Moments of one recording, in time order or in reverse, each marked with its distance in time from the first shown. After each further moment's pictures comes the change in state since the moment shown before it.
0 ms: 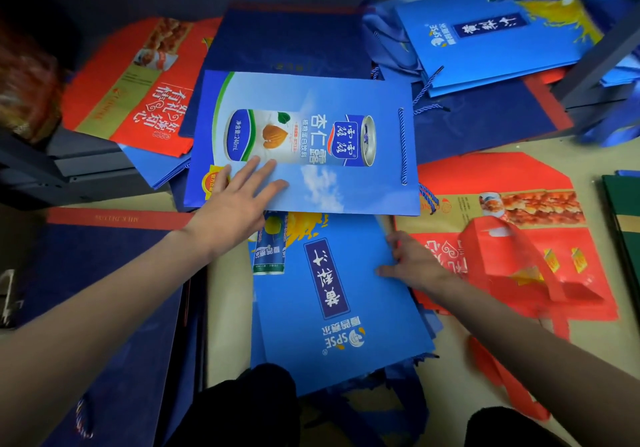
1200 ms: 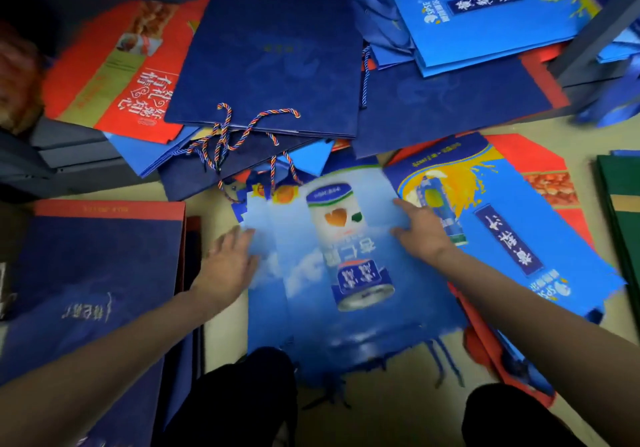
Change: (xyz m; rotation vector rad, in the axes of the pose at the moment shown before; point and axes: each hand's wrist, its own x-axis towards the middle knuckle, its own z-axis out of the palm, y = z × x) left_hand -0.063 0.041 0.078 -0.380 -0.271 -0.490; right_hand 0.017 0.005 -0.019 -0.384 0.227 -0.163
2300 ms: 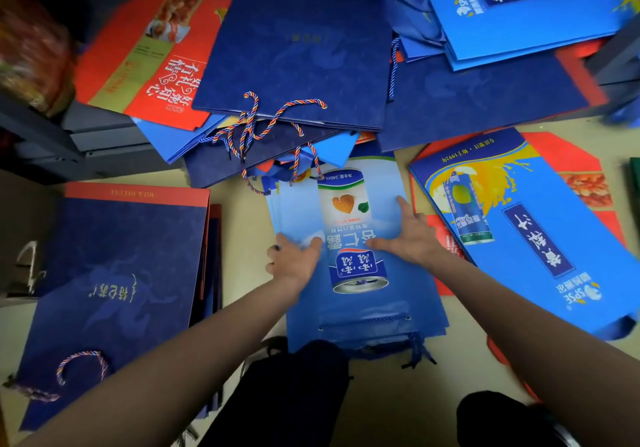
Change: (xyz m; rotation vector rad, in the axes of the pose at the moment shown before) left_hand -0.001 0.094 -0.002 -0.807 -0.105 -0.720; right_hand -0.003 -0.021 0.035 0.097 -0.163 0.170
